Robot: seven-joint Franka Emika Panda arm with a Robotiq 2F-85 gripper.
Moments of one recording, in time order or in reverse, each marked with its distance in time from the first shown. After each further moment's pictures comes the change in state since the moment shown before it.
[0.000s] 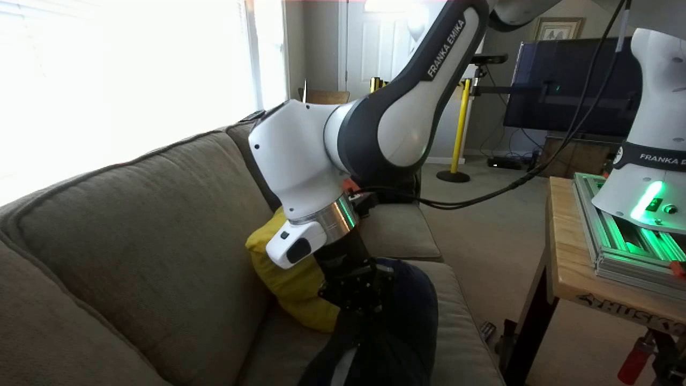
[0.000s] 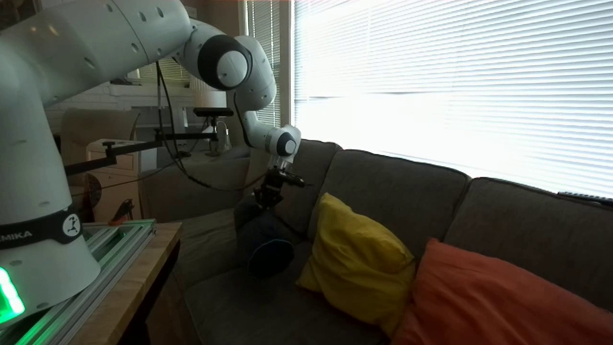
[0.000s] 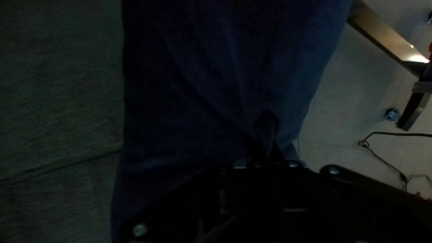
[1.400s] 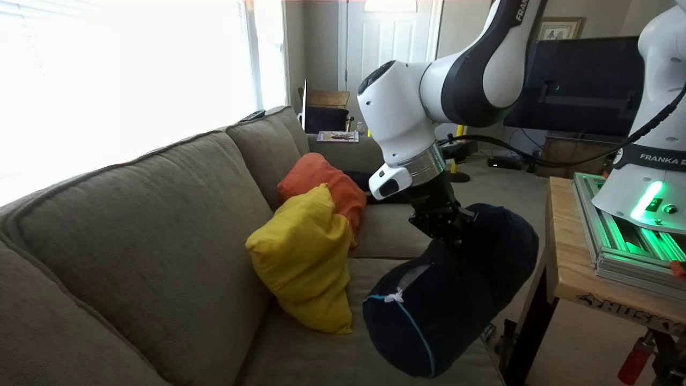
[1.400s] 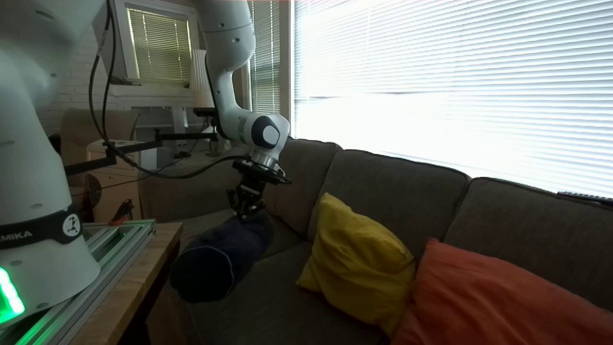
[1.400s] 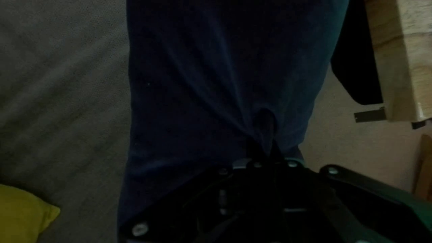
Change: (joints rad) arm -0.158 -0.492 -0.067 -0.753 0.091 0.197 0.439
